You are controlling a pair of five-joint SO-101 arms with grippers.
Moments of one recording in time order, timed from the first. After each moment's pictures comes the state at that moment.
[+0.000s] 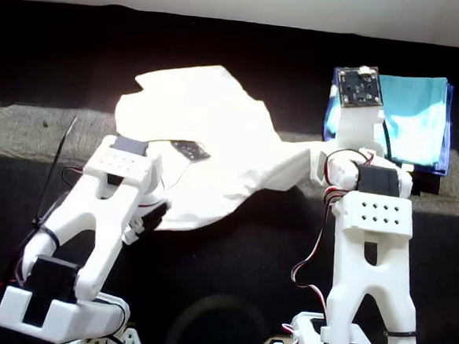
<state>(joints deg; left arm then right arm) 3.7 -9.1 32.6 79.8 -33.6 -2.5 -28.3 28.5 55.1 12.1</state>
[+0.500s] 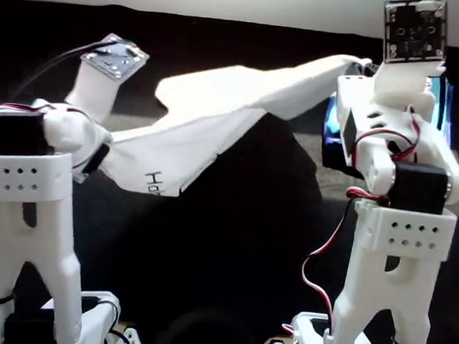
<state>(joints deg) -13.8 -26.5 -1.7 95.5 -33.6 -2.5 -28.3 -7.1 61.6 12.1</state>
